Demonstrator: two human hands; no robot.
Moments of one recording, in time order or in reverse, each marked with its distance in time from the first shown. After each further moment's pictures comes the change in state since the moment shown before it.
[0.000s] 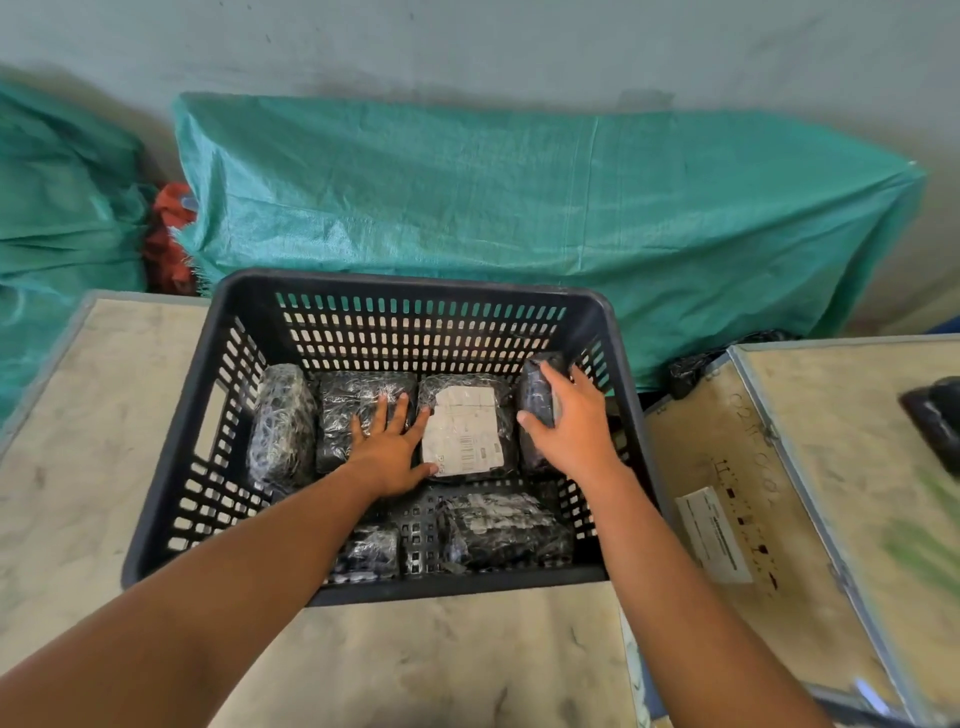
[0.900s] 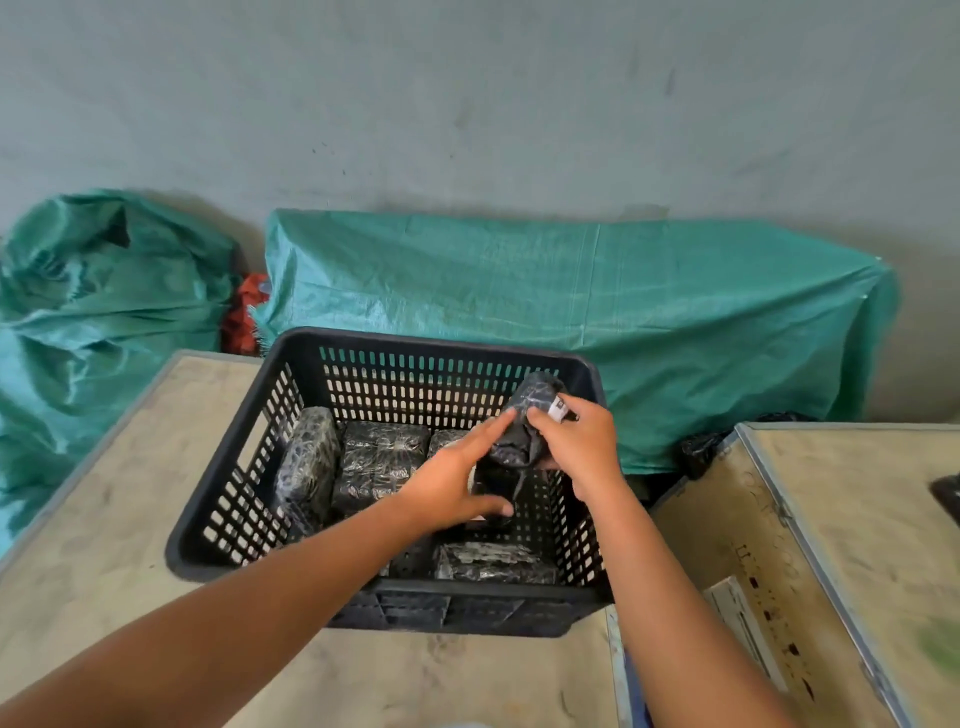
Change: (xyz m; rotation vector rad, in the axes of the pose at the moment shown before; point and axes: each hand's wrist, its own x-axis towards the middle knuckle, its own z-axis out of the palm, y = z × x) left_hand -0.082 0.101 -0.076 -0.605 0.436 0.486; right_hand -0.009 -0.026 -0.050 0.704 0.100 0.081
